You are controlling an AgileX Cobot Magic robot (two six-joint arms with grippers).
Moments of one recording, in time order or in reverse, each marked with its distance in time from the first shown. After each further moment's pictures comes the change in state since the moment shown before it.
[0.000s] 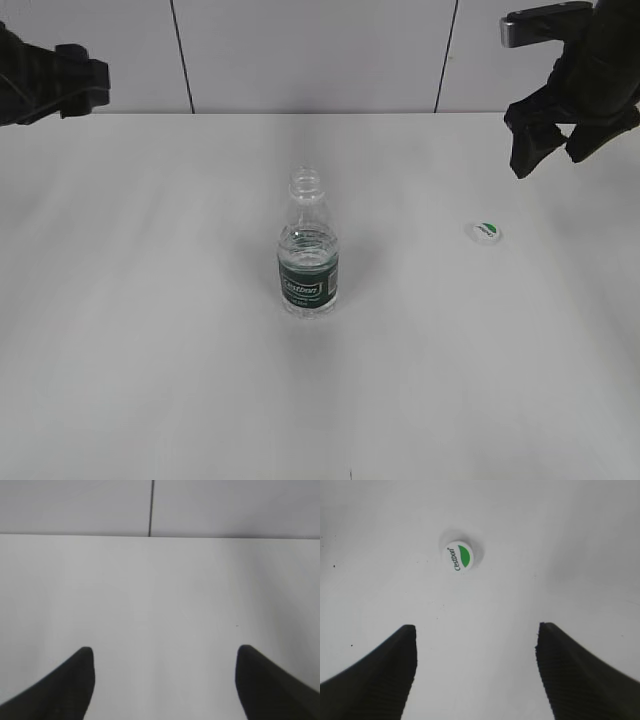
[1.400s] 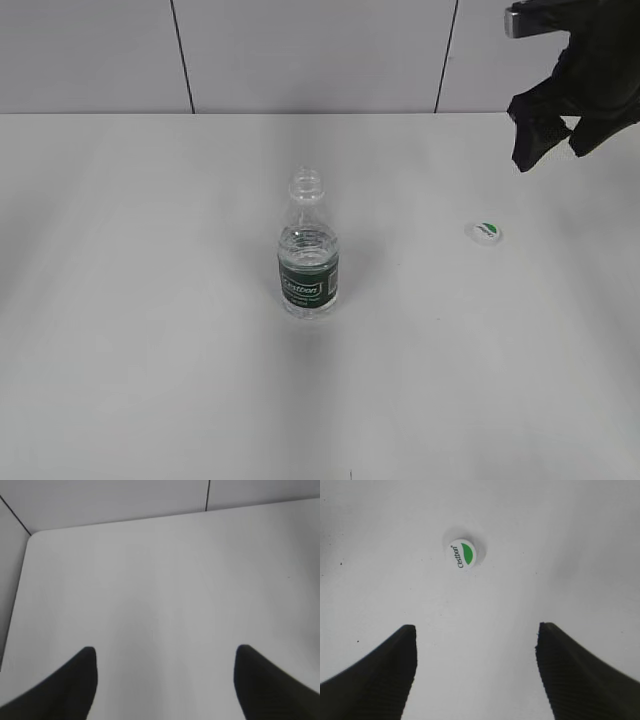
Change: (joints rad) left arm 0.256 -0.391 -0.050 -0.639 0.473 0.919; right arm 0.000 -0.023 0.000 0.010 0.012 0.001
